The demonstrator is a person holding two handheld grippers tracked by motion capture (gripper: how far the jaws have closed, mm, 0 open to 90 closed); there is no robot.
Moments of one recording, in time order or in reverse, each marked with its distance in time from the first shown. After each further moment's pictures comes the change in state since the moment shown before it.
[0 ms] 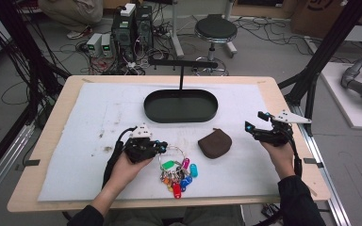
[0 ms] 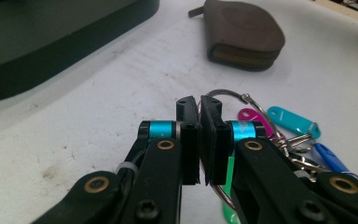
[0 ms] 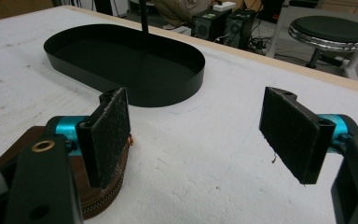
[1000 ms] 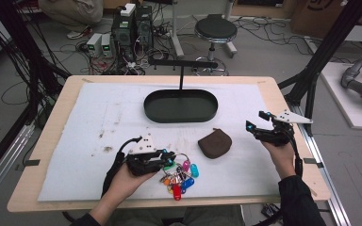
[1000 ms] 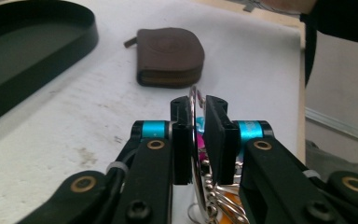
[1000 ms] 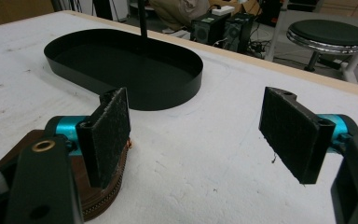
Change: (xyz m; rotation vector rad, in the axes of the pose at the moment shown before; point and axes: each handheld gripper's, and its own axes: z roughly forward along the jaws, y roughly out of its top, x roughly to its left) left arm -0.052 0.003 -0.016 -0.049 -0.102 0.145; right arm -0.002 0.000 -0.002 -0.014 -0.001 0.001
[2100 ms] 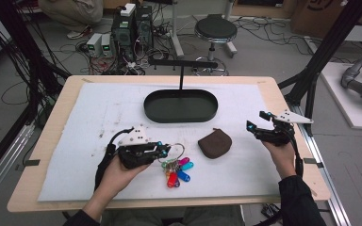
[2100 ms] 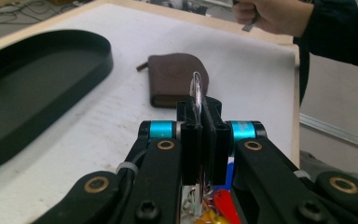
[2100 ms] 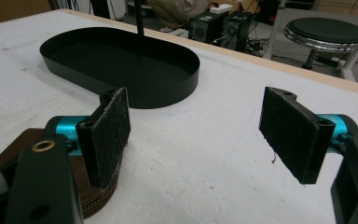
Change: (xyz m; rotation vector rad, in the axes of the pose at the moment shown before) left arm 0.014 0.026 -0.029 -0.060 0.012 0.007; right arm -0.002 -0.001 0.000 0.005 -0.008 0.005
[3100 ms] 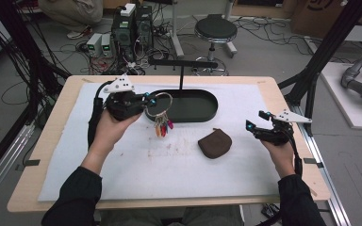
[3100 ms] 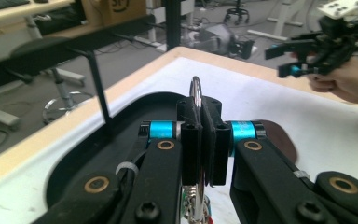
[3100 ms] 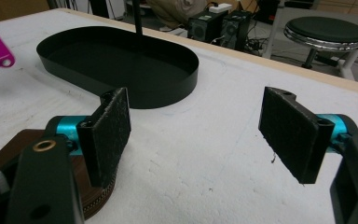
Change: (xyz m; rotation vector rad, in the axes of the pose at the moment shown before) left arm 0.089 0.082 -0.021 -0.096 0.183 0.009; right arm -0.001 0.000 0.004 -0.002 -0.004 0.000
